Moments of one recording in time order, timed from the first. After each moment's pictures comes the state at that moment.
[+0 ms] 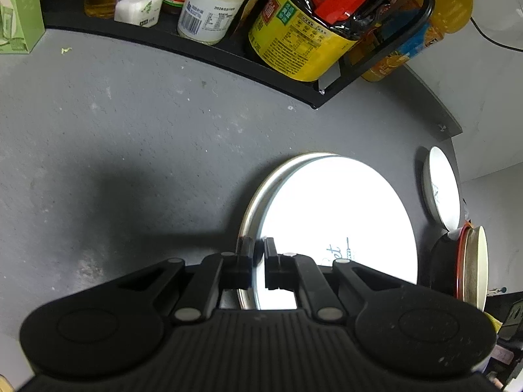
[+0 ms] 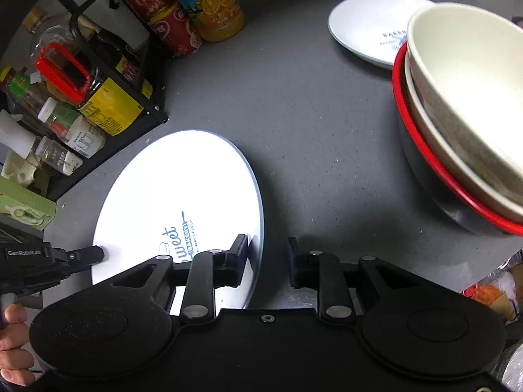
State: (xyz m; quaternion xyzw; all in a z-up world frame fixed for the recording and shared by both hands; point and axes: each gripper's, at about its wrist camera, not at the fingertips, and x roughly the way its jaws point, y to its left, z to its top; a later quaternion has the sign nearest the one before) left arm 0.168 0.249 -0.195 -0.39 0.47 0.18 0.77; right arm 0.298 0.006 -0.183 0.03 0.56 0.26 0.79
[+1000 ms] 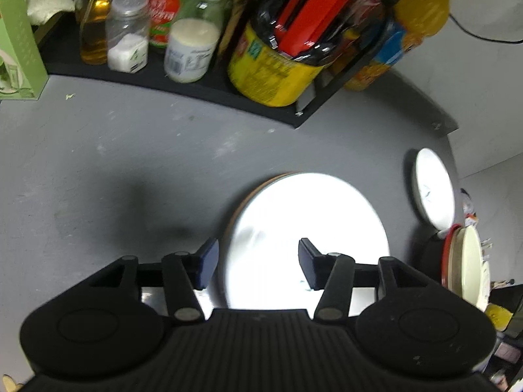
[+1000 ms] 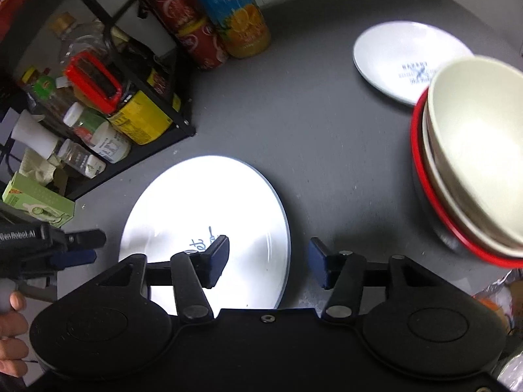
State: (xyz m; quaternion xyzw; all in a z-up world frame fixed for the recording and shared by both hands) left arm 0.175 0.240 -0.140 -0.36 0.48 0.19 0.78; right arm 0.296 0.014 -0.142 0.01 0.54 0.28 0.79
